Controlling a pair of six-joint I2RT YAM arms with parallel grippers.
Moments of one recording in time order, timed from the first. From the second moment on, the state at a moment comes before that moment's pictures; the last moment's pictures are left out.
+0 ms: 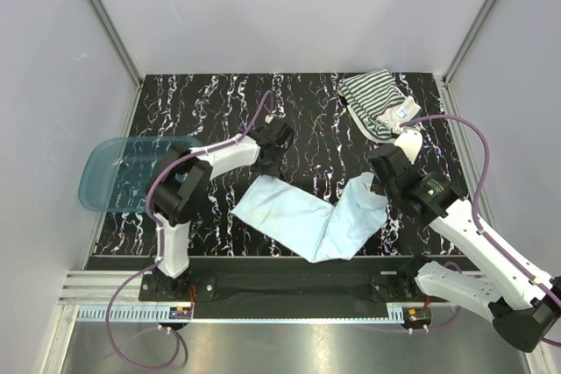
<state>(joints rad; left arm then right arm) -0.65 1.97 1.36 -0.57 -0.19 -0.38 0.66 0.95 1.01 -0.92 0.58 0.69</state>
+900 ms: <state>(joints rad) -0.65 1.67 1.44 -0.75 -0.25 -0.37 0.66 0.99 1.12 -0.97 0.63 0.65</state>
